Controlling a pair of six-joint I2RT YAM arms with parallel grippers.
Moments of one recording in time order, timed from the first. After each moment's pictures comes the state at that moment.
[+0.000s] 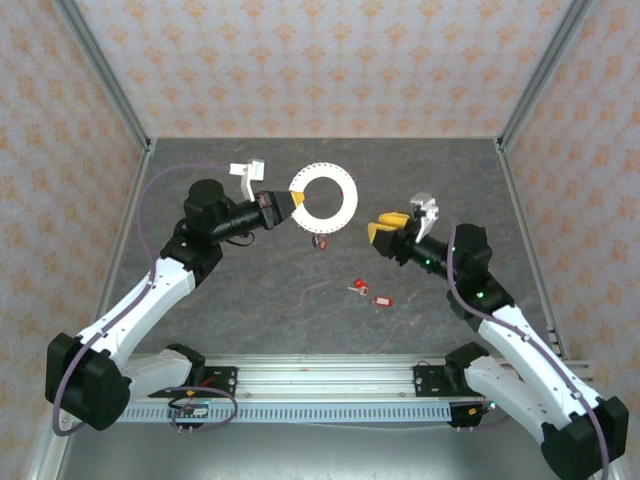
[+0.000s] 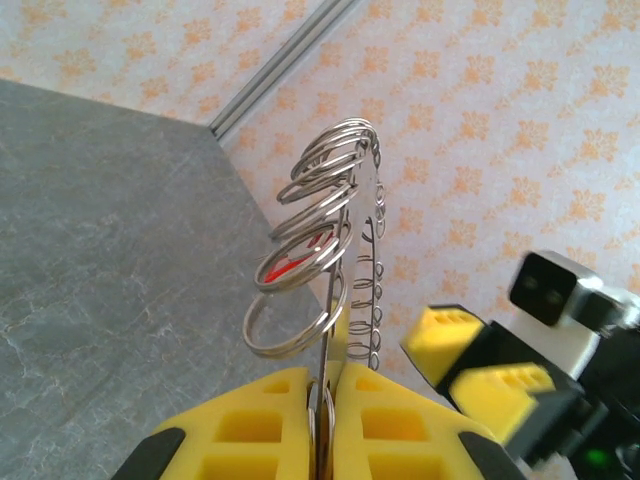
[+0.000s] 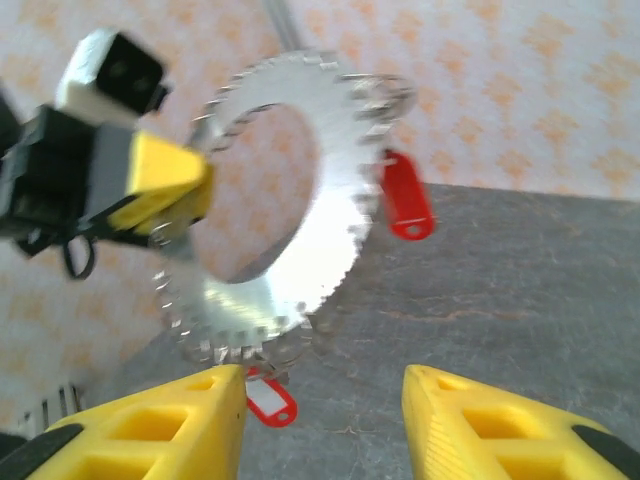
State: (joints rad) left arm -0.37 1.14 0.87 0.15 0.61 -0.75; right arm 0.46 0.75 0.60 0.10 -0.45 0.30
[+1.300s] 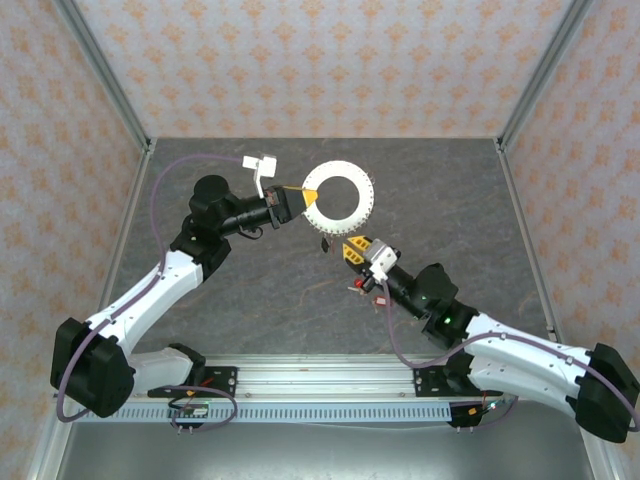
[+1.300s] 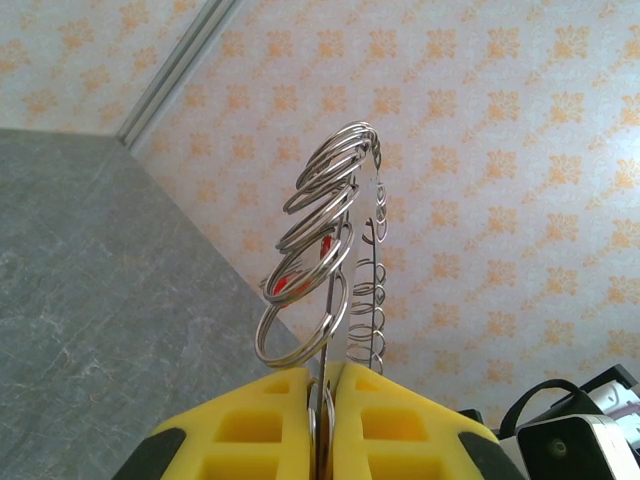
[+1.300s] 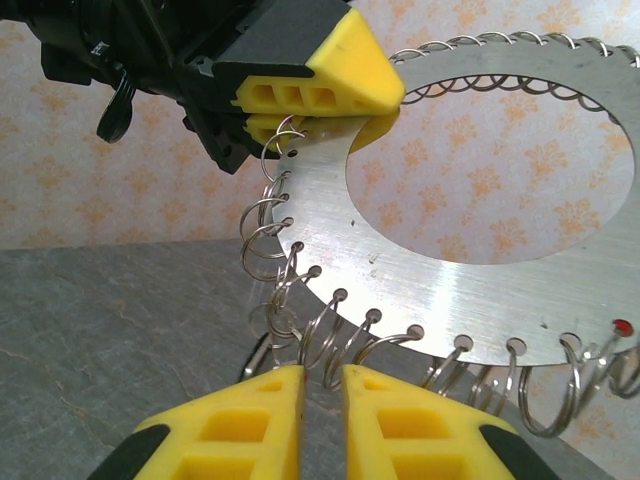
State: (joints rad) left arm -0.40 1.21 0.90 0.32 0.73 -0.75; right arm 0.93 0.83 0.39 0.56 0.09 -0.33
